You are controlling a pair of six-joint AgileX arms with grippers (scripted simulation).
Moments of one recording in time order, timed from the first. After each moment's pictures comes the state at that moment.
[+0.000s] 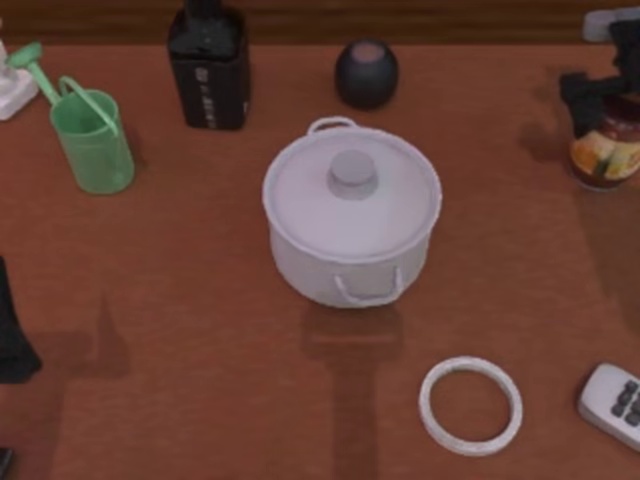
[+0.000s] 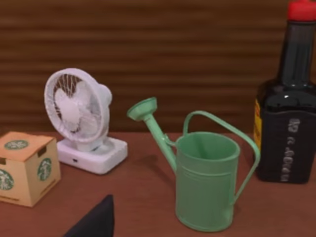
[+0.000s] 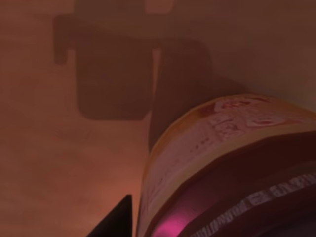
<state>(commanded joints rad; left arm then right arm) 0.00 0.00 0.00 0.00 0.00 0.00 0.00 2.52 2.26 -1.12 -0.02 -0.13</state>
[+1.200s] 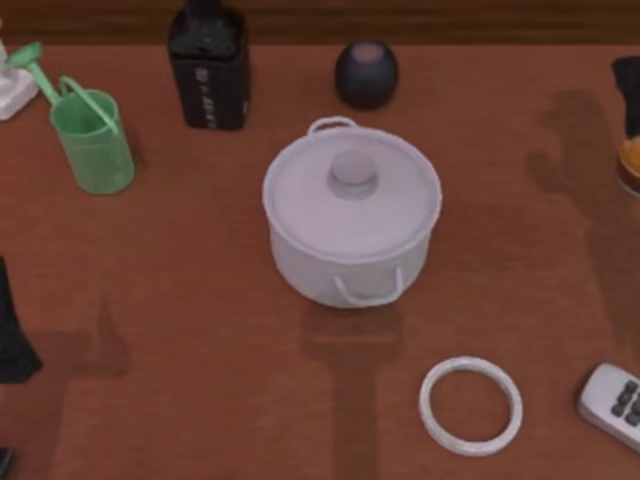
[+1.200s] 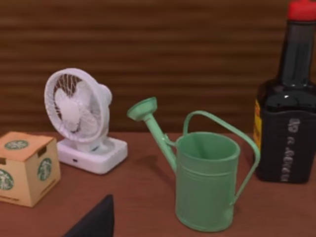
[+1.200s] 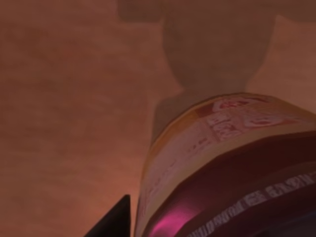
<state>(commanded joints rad) 0.00 0.00 0.00 0.00 0.00 0.00 0.01 2.02 1.83 -1.18 -0.03 -0.13</state>
